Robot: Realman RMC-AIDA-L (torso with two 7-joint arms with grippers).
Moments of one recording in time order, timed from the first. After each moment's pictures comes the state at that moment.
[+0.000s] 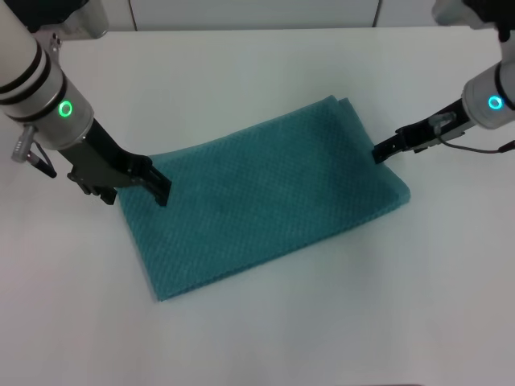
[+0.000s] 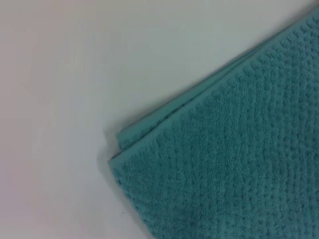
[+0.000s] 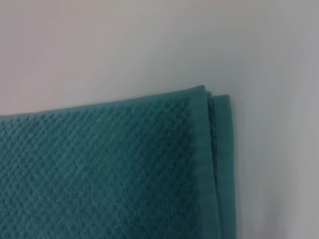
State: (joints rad) left arm -0.89 -2.05 1.15 0.85 2.76 1.48 -2.99; right arm 0.97 2.02 -0.70 -0.41 -2.87 -1.04 2.46
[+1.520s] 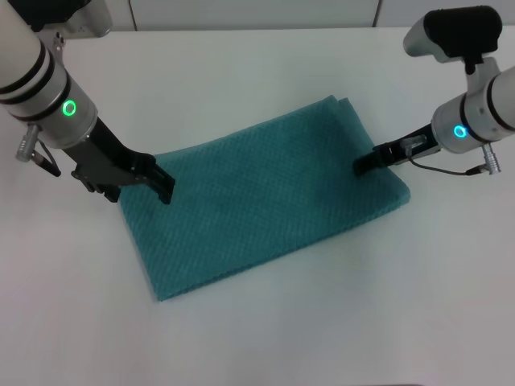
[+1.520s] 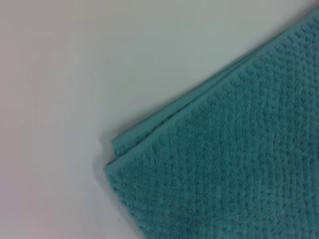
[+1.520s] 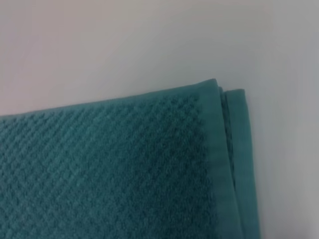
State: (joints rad) left arm -0.89 -2.05 1.15 0.85 2.76 1.47 -2.99; right arm 0.97 2.07 -0.70 -0.29 -2.87 -0.83 2.46
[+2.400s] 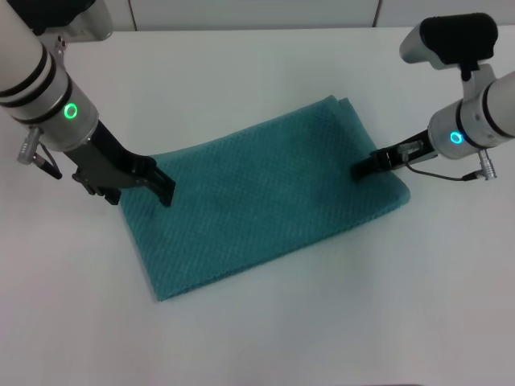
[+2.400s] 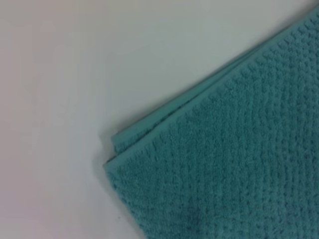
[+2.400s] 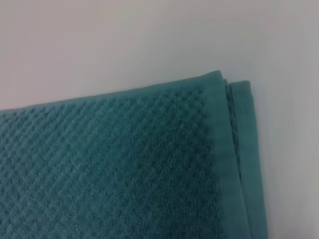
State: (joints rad) left arm -0.89 -2.05 1.15 0.84 2.76 1.46 -2.99; right arm 0.97 2.07 -0.70 -0.26 -2.86 -0.80 2.45
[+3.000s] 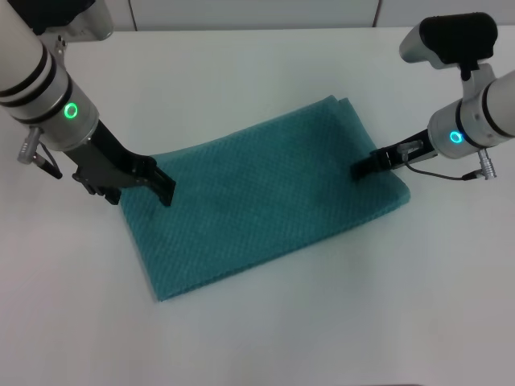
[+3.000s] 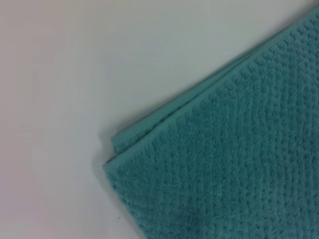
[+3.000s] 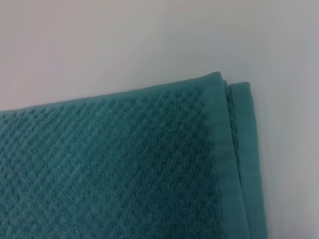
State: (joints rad) left arm -0.89 -2.05 1.15 0.84 2.76 1.46 -2.99; right arm 0.97 2.07 -0.70 -0.26 -2.86 -0.80 2.45
